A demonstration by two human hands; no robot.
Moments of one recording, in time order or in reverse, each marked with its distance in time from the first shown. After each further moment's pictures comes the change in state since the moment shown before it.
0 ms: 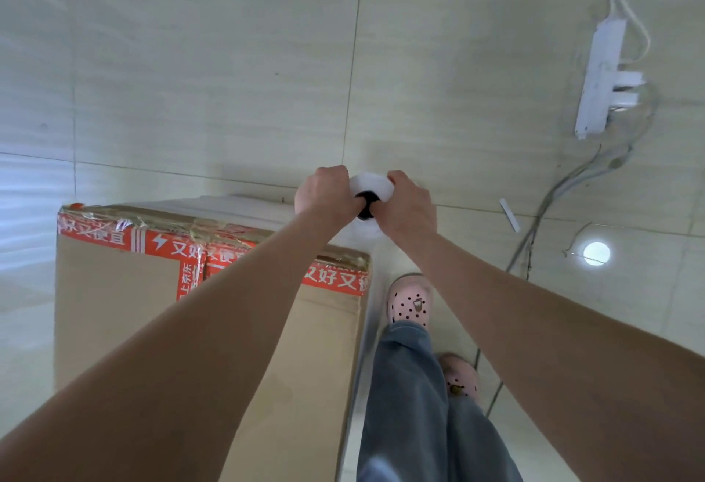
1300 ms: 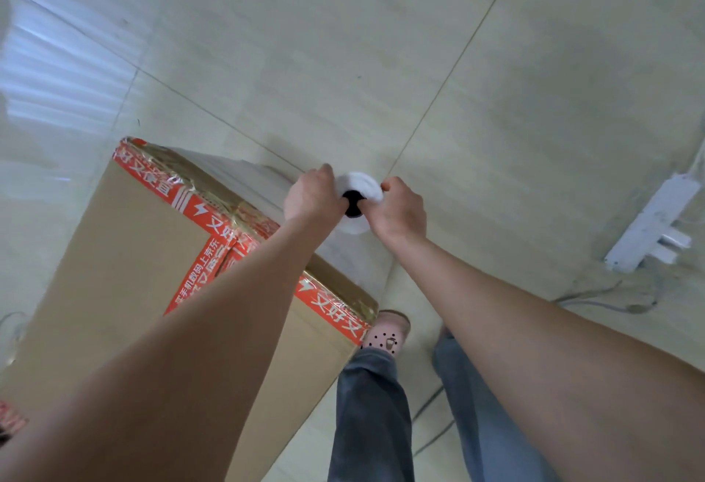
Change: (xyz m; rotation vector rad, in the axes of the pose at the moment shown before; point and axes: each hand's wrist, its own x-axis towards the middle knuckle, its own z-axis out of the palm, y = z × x) left_hand 0.020 -0.061 -0.037 -0.303 0.130 -0.361; right_hand 0.029 -0.094 0.012 -0.170 -0.146 -0.177
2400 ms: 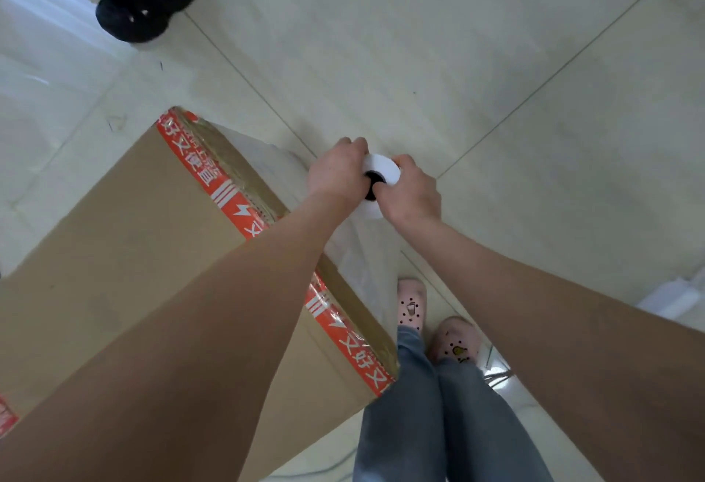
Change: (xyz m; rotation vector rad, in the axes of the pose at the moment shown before) left_hand 0.069 -0.041 -0.031 -0.166 0.069 0.019; right_hand 0.043 -0.085 0.032 -0.299 -0.038 -0.224
